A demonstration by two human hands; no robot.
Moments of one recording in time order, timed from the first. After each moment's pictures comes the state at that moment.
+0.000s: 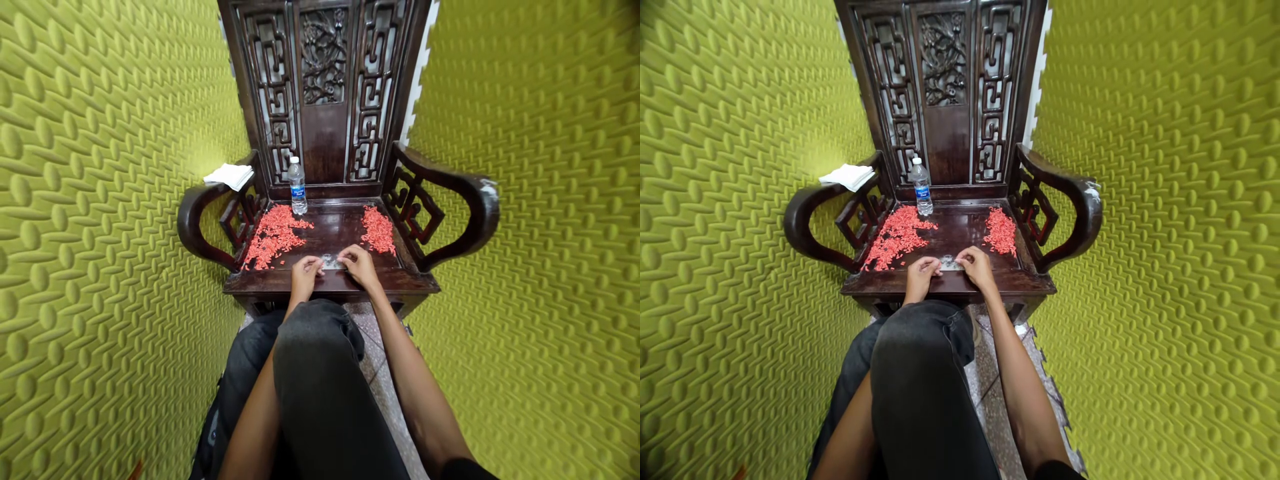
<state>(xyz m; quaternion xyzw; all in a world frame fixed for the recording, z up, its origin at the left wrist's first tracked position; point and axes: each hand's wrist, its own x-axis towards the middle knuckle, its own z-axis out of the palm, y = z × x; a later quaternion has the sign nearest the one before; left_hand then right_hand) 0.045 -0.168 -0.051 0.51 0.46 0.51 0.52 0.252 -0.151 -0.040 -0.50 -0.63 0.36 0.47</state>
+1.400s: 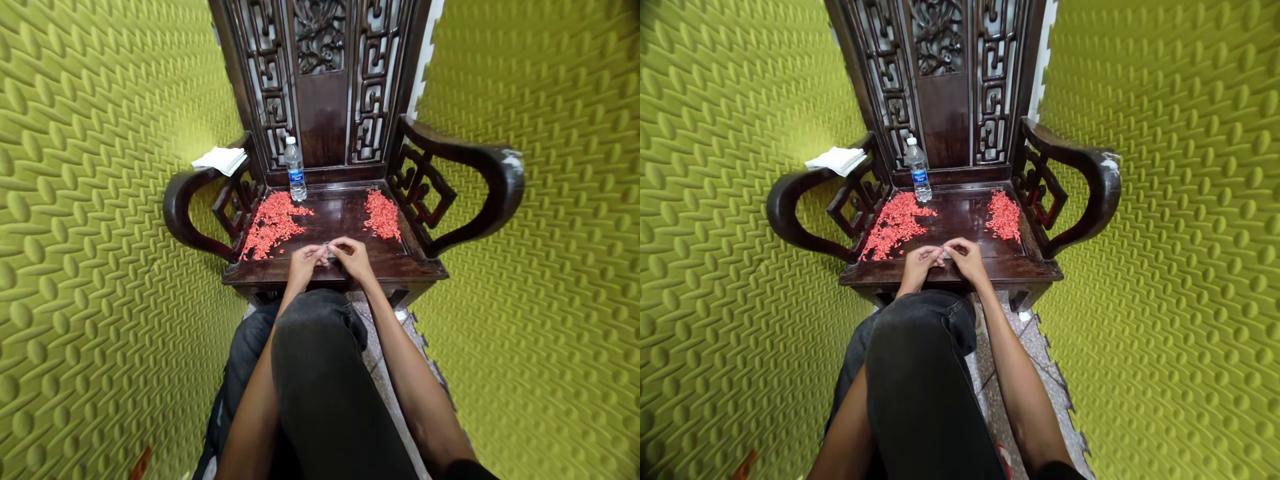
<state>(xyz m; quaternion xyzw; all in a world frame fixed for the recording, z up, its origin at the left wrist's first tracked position) 0.047 -0.181 -0.021 0.48 0.40 0.55 0.56 0.221 -0.166 -0.040 -0.40 -0.64 0.37 0.55</state>
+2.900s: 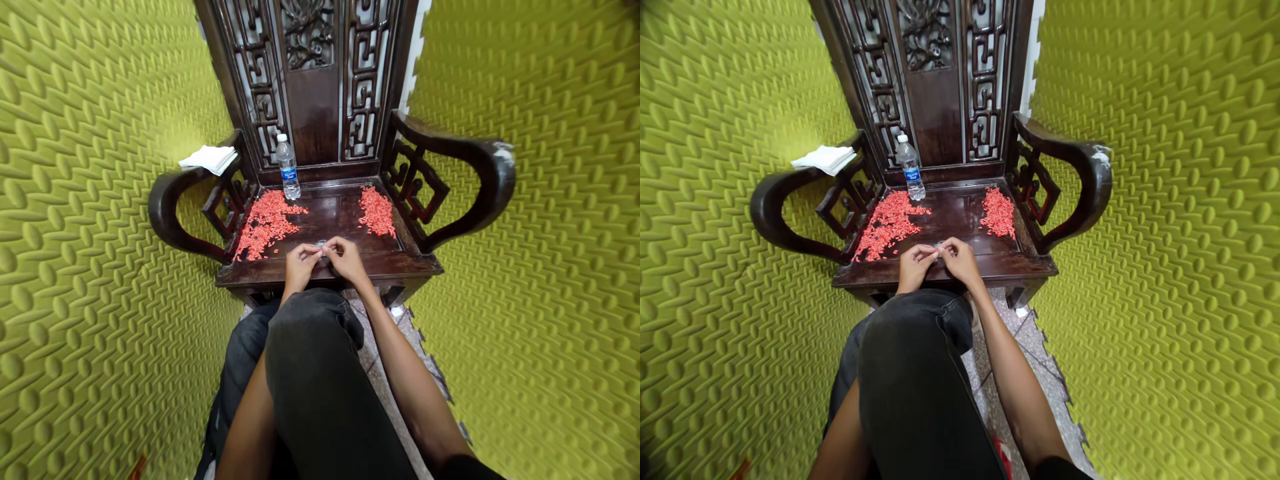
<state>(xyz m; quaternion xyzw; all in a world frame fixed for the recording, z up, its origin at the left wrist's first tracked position) 0.052 -0.182 -0.024 0.50 0.42 0.58 0.48 0.214 -0.175 -0.036 -0.45 -0.65 0.33 0.51</state>
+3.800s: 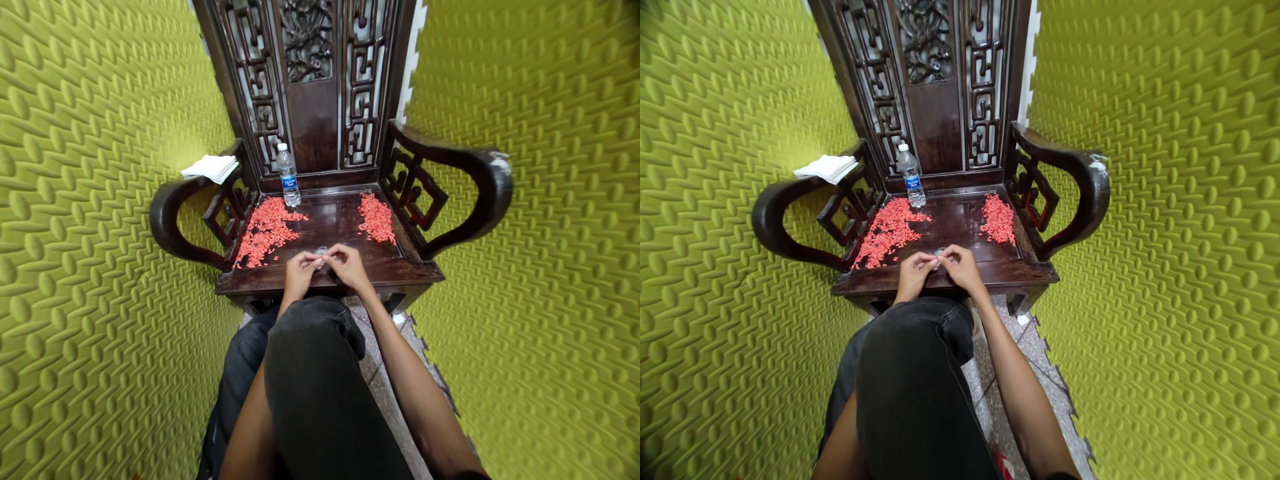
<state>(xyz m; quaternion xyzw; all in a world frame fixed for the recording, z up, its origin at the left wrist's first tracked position) 0.050 -0.183 -0.022 0.51 0.41 0.56 0.51 0.215 -0.179 -0.028 -0.42 -0.63 0.37 0.54</state>
